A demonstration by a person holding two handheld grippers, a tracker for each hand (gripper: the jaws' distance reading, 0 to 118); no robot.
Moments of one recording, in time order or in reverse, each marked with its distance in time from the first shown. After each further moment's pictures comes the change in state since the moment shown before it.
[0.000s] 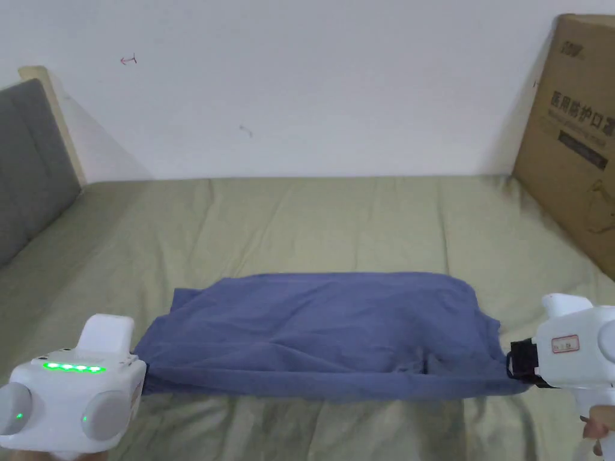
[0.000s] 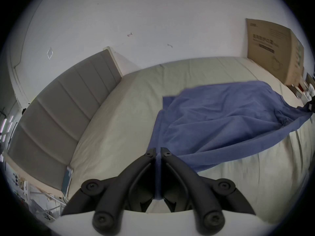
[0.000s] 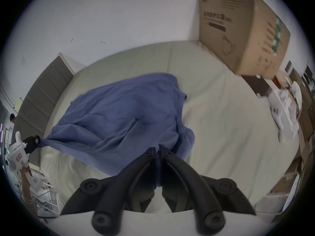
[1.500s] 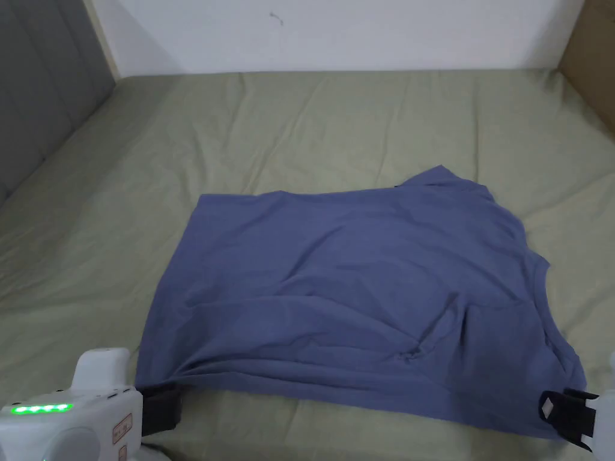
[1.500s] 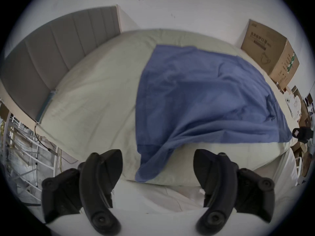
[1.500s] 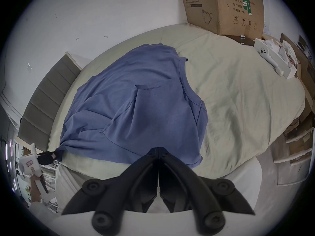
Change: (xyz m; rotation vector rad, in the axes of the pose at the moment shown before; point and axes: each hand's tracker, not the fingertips) left arm -0.020 -0.179 0.068 -0.275 -0.197 0.189; right arm 0.017 -0.201 0.040 -0.012 0.091 -0.112
